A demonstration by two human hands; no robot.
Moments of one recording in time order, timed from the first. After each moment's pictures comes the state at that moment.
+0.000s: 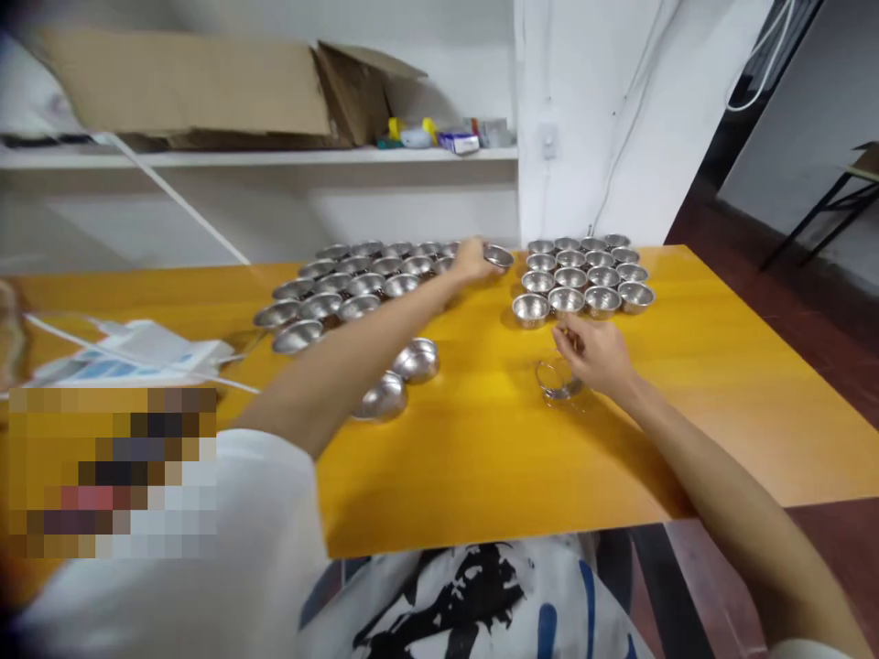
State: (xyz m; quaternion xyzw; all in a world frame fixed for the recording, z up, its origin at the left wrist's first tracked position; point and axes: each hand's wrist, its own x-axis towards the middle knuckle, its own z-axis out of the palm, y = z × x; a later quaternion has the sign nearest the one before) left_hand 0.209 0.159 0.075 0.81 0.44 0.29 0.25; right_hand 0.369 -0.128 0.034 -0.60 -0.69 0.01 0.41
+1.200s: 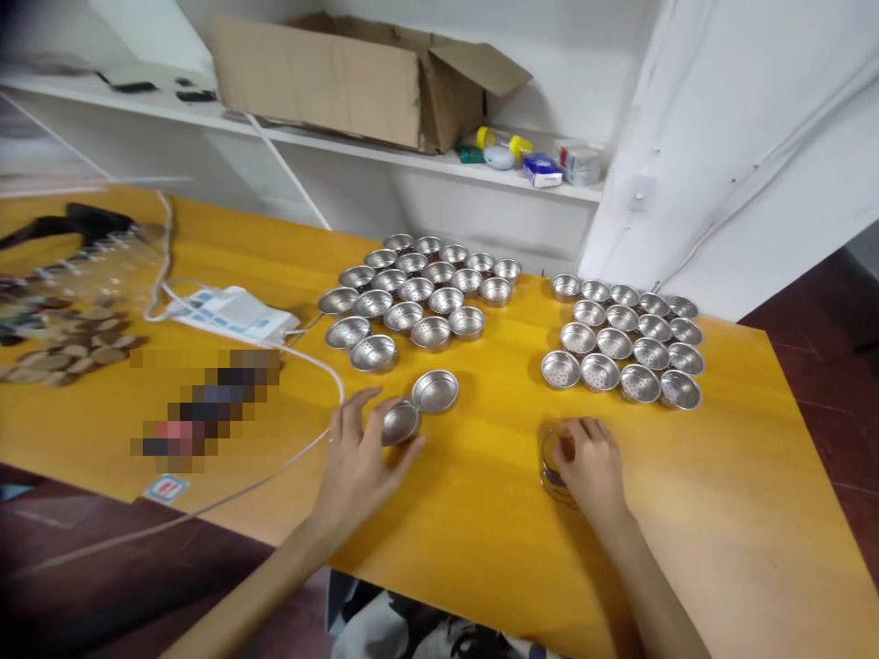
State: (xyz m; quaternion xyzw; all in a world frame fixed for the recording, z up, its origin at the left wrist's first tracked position) left_hand 0.003 -0.097 0.026 0.75 0.58 0.33 0.01; right_hand 0.361 -0.129 -0.004 -0.66 -0.72 0.01 0.23
